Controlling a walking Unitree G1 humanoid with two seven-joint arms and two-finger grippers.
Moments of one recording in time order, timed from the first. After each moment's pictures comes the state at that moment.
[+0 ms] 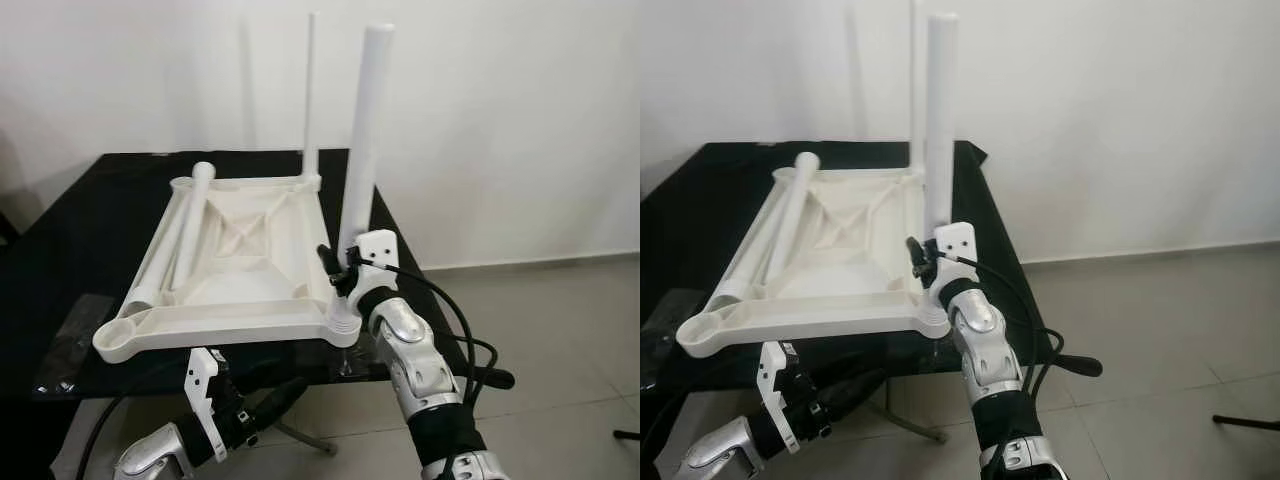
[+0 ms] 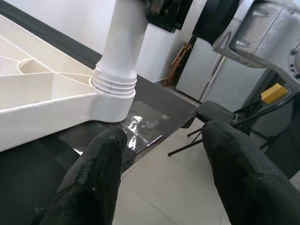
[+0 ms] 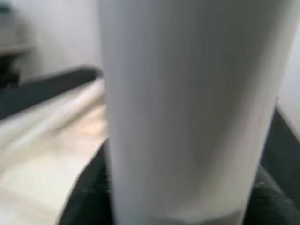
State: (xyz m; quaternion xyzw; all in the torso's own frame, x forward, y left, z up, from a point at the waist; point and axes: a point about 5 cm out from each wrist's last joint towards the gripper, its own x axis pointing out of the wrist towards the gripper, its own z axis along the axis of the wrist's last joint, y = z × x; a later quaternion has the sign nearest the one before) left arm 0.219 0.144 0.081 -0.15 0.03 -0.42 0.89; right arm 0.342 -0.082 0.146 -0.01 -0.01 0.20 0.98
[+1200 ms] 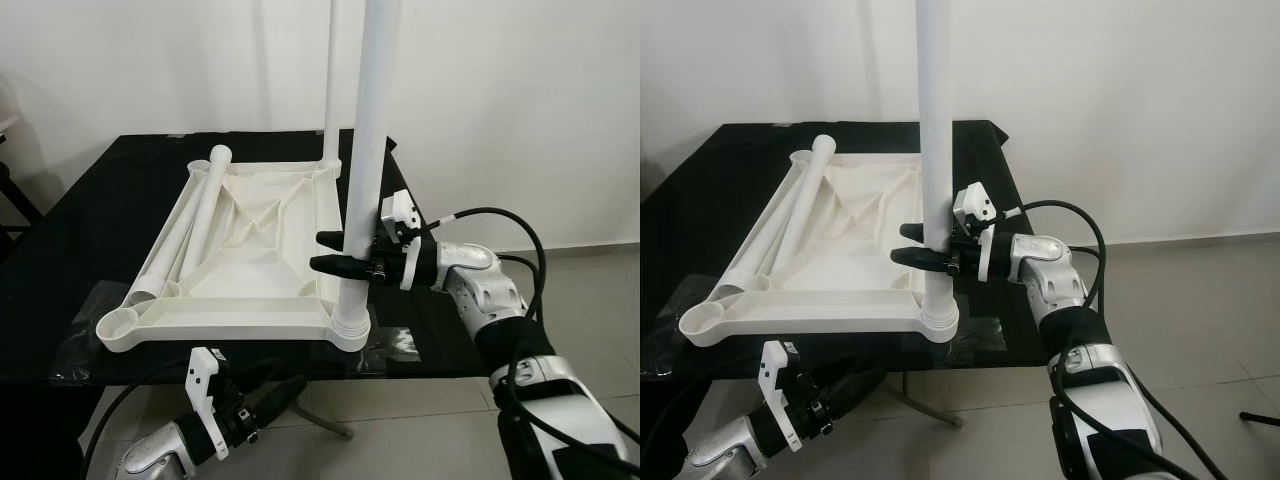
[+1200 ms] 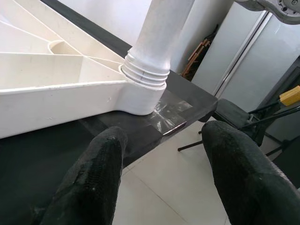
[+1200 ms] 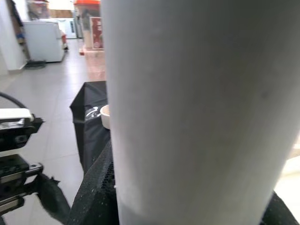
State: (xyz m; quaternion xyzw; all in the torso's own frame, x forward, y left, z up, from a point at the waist) left arm 0.220 0.147 0.077 -0.15 0.03 -0.41 0.90; right arm 0.360 -0.126 0.201 -0.05 -0.02 0.59 0.81
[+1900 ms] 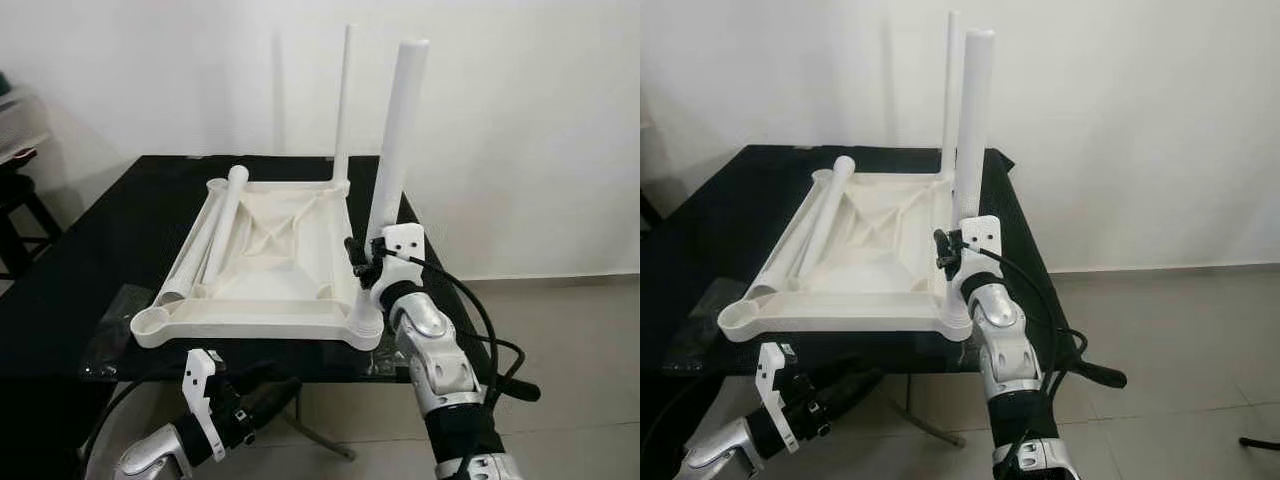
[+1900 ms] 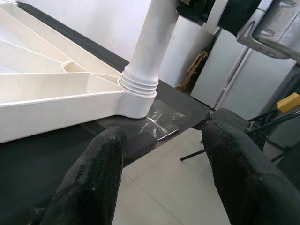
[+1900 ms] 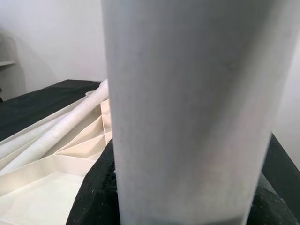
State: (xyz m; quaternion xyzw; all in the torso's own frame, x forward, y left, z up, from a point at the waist) left arm 0.220 0.152 0.075 -0.15 0.04 -0.41 0.90; right arm 0.342 -0.099 0.153 0.00 -0.01 0.13 0.99
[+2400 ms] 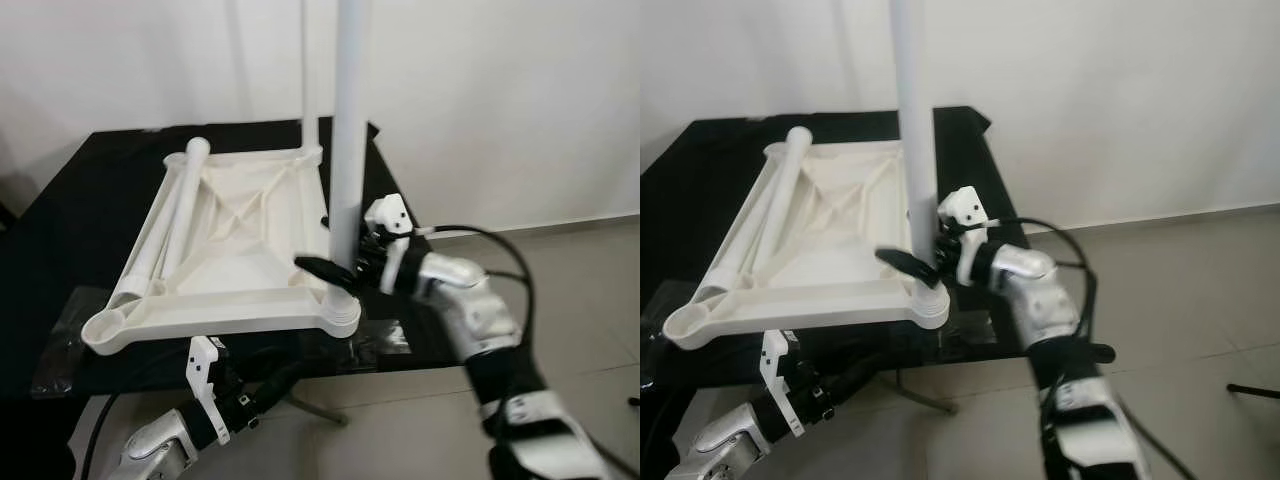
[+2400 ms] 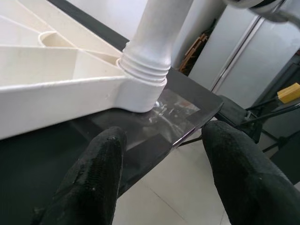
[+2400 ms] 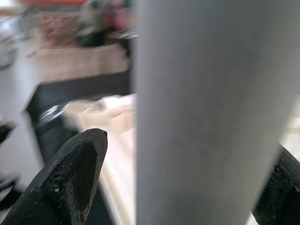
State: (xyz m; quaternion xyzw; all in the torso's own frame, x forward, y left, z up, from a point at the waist) left arm 0.228 0.150 0.077 -0.15 0.03 -0.41 0.90; right arm 0.346 -0.113 0.199 -0.06 -0.02 0.54 0.84
